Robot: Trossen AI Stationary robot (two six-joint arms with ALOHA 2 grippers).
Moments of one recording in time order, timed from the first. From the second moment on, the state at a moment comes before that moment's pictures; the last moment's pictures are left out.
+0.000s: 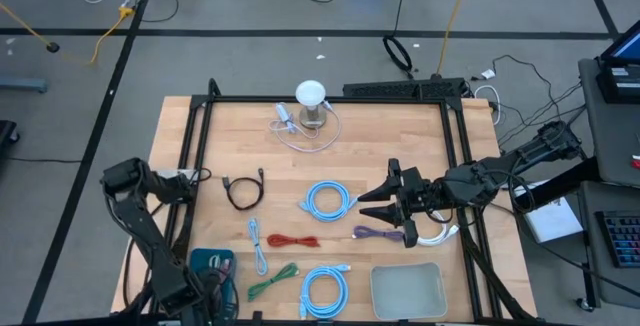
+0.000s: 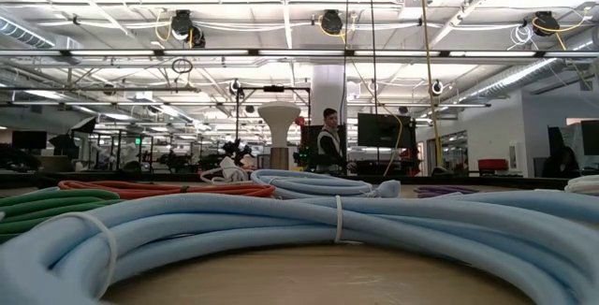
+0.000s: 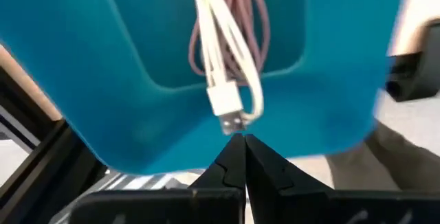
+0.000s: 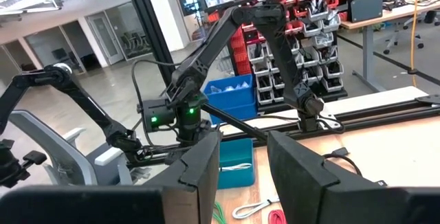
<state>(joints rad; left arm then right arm) -1.07 1.76 1.22 -0.74 0.24 -2.44 0.46 1.16 1.11 0.02 0.34 0.32</state>
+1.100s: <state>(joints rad) -0.45 1.61 1.30 -0.74 -0.17 -1.26 0.46 1.16 1.11 0.03 0.34 0.30</state>
